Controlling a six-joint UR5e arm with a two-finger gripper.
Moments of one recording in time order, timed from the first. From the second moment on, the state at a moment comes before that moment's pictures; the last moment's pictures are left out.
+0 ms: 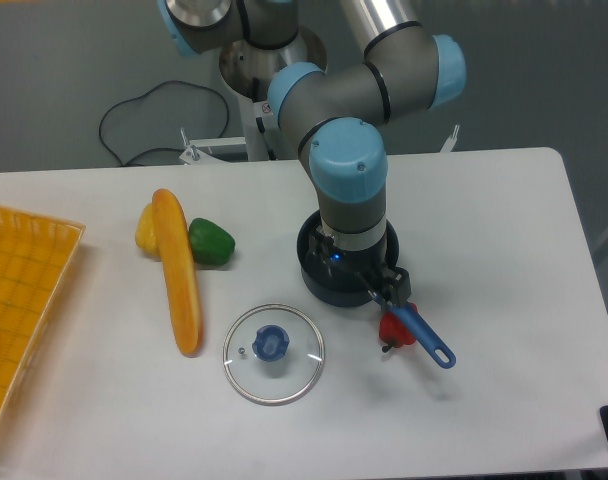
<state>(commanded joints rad) 2.47 -1.91 -1.53 -1.18 1.62 1.10</state>
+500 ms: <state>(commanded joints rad) 2.46 -1.90 -1.53 -1.18 1.61 1.10</state>
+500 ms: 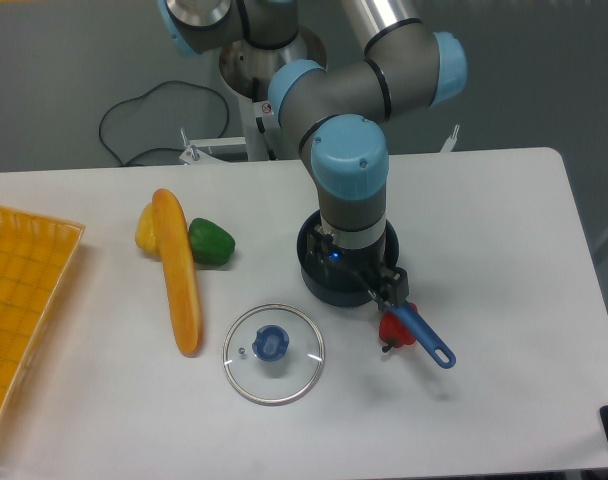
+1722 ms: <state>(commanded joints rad) 2.45 -1.89 -1.56 -1.19 1.62 1.04</state>
